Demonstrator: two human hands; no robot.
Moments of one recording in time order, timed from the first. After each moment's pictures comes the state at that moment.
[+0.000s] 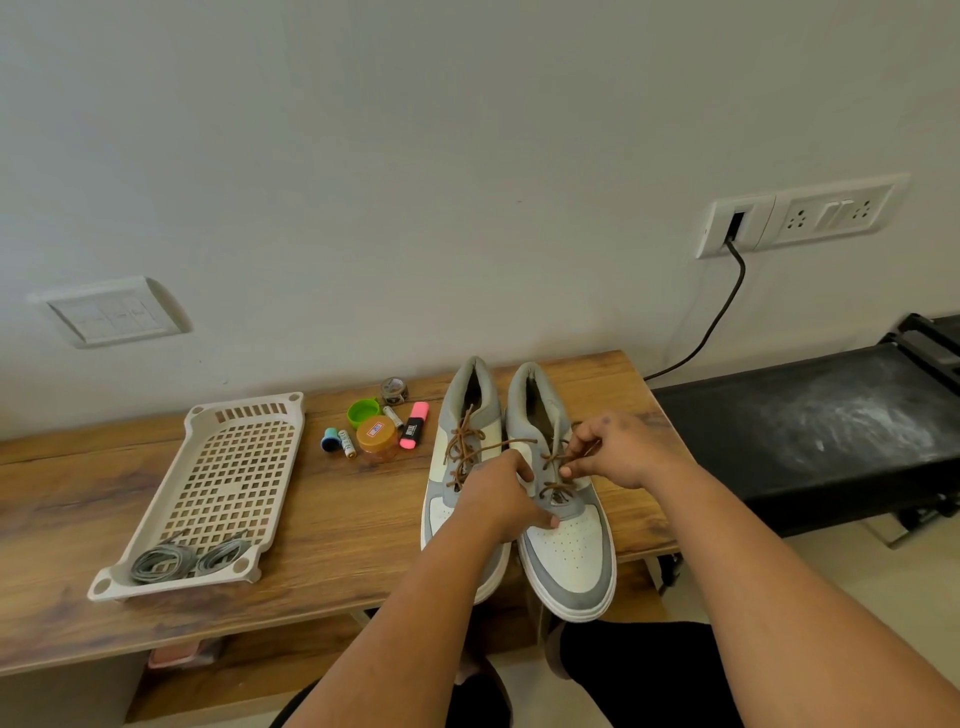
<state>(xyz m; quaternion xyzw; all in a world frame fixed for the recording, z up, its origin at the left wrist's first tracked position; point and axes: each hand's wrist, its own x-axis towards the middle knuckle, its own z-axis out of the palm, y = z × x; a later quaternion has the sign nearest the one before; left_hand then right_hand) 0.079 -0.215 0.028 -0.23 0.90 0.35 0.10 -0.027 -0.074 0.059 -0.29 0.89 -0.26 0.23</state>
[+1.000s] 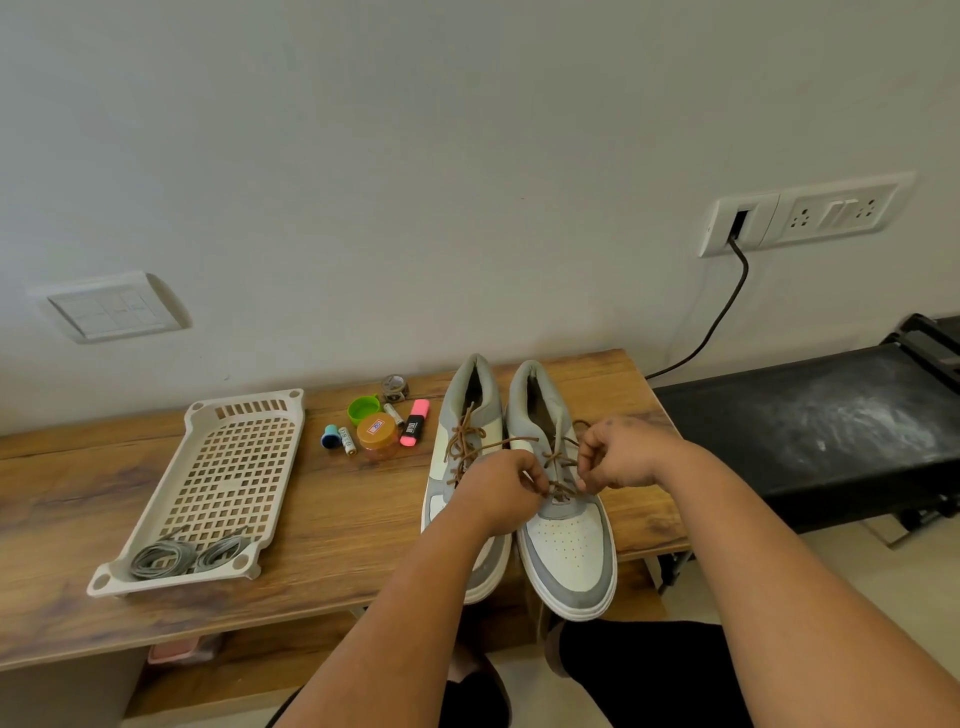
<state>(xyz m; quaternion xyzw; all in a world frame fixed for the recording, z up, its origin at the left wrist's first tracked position) 0.079 -0.219 0.036 -0.16 0.91 0.38 0.08 -0.030 -0.070 0.068 -0.27 0.89 -0.18 0.31</state>
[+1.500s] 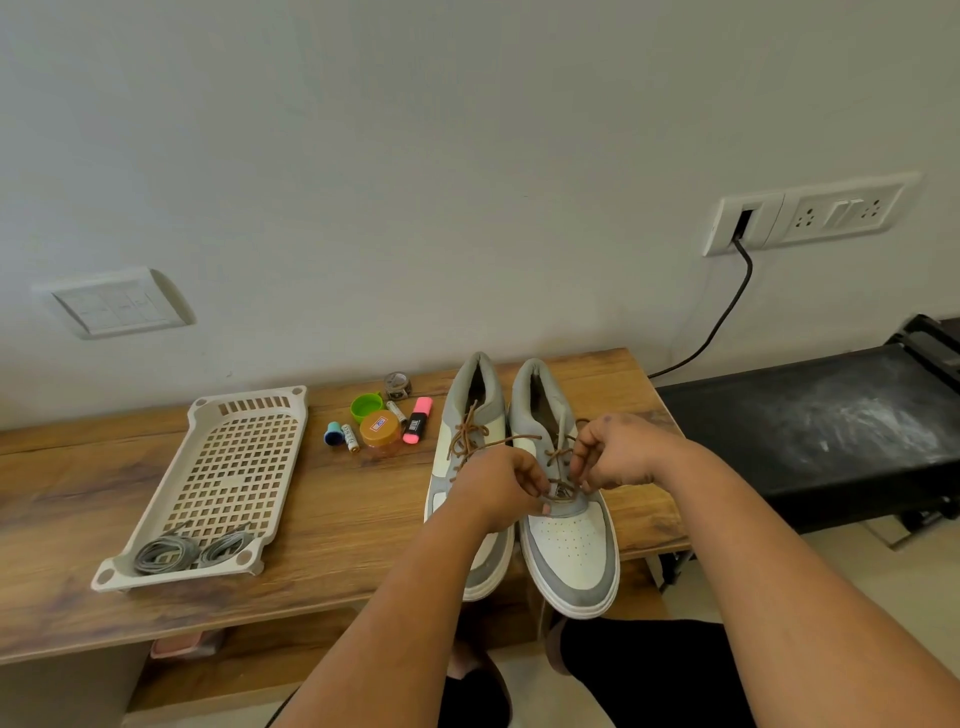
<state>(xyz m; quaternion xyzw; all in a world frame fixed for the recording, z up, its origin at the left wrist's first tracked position) 0.081 -0.226 0.035 -0.15 0.90 0.39 0.08 -0.027 -0.076 0.071 -0.26 0.88 -0.22 0.33</state>
